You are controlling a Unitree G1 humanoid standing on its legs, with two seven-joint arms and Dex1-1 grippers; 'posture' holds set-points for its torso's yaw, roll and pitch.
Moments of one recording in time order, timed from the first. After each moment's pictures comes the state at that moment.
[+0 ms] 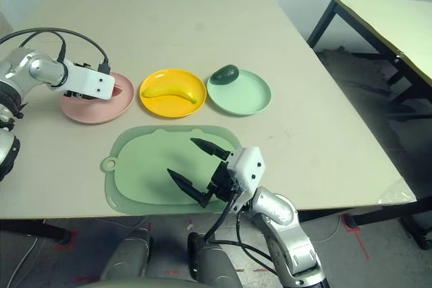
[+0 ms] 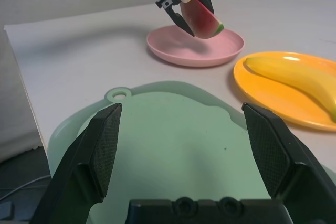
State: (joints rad) left arm -1.34 0.65 -0.70 1.36 0.60 -0.63 -0.74; right arm 0.14 -0.40 0.14 -0.45 0.38 0.06 0.73
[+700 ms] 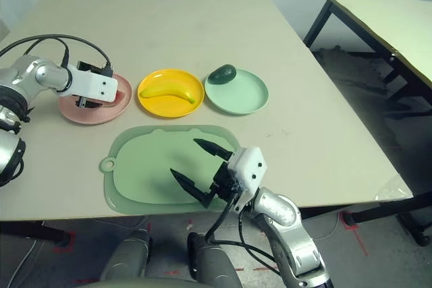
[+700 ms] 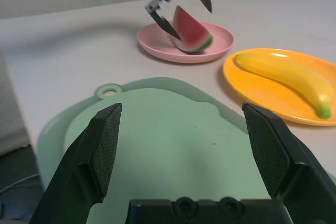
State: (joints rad) left arm -1.33 0.67 -0.53 1.36 0.57 -0.65 -0.82; right arm 0.08 -0.42 0.12 -0.42 0.37 0.08 0.70
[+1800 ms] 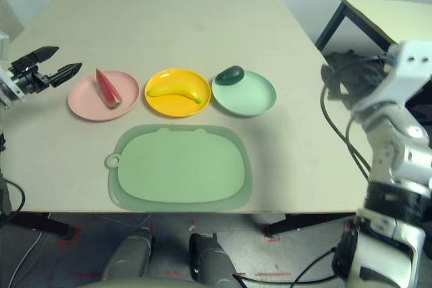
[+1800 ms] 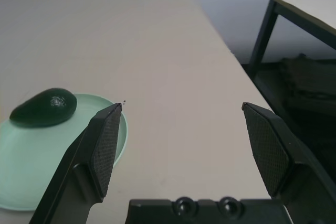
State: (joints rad) left arm -0.72 0.71 0.31 0.68 -0.30 0.03 -0.96; right arm -0.35 -0.71 -0.60 -0.04 0.49 0.62 0.30
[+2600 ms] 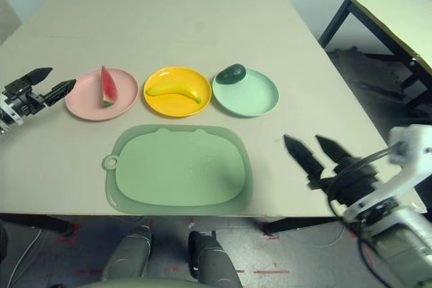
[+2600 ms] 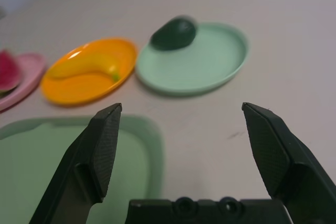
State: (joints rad) left arm -0.52 0.68 0.33 0.40 -0.40 0.20 -0.86; right arm 0.34 -0.37 -0.66 -0.73 0.81 0.56 0.35
